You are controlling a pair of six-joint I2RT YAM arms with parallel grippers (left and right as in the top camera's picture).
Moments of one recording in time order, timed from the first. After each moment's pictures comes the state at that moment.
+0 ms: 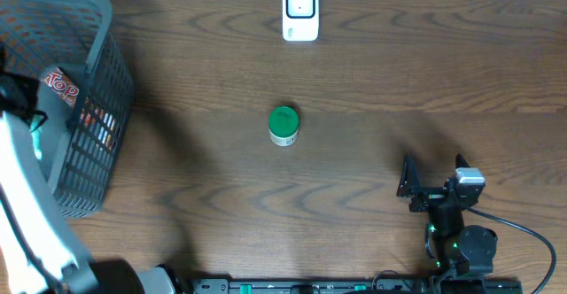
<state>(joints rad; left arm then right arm) 0.54 1.47 1.62 -1.02 -0.19 -0.83 0.02 0.01 0.01 -0.07 -0.03 0.14</state>
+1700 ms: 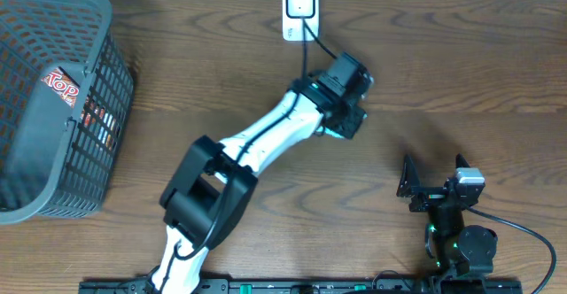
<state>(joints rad) -0.74 2.10 1.63 -0.63 0.21 -0.16 0.02 0.01 0.01 -0.07 -0.03 0.14</state>
